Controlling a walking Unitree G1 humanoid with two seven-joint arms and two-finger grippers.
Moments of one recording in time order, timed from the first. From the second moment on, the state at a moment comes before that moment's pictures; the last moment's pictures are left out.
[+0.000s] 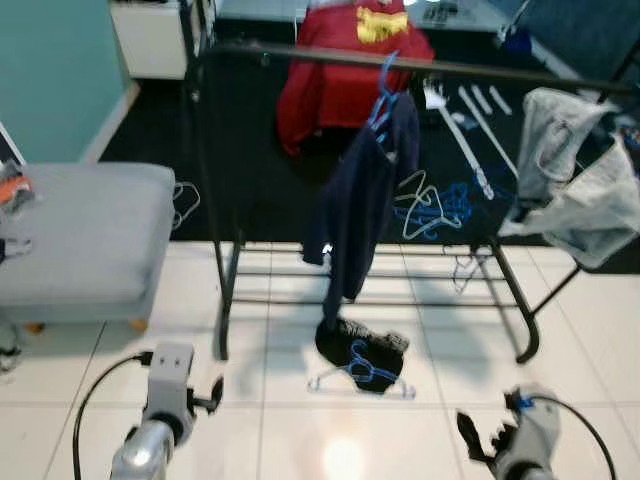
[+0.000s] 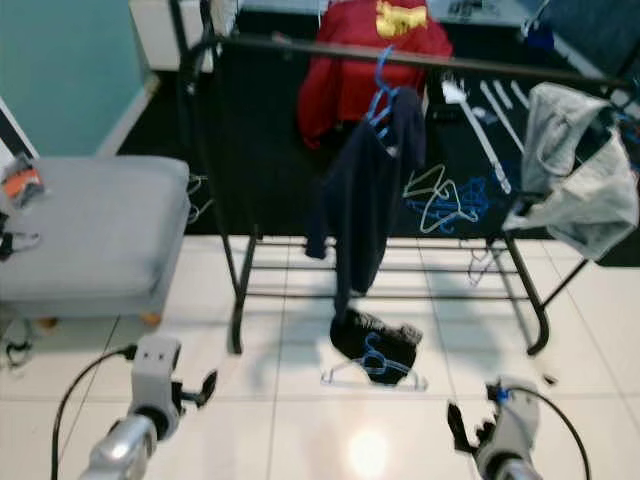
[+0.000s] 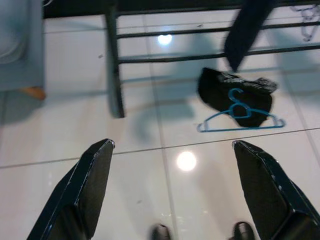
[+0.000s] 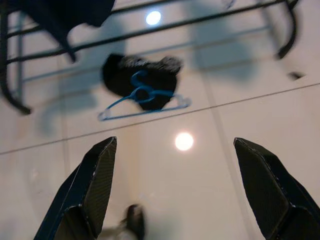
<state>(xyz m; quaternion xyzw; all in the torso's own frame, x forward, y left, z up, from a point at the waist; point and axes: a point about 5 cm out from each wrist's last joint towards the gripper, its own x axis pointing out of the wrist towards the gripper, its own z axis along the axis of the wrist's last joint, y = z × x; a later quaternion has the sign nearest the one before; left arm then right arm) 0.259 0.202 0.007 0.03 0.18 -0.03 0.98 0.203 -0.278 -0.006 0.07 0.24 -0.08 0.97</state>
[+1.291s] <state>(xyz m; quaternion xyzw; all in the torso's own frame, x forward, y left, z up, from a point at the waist) 0.262 0.205 0.011 0.03 0.18 -0.03 0.98 0.220 -0.265 0.004 0.09 0.18 -0.04 0.98</state>
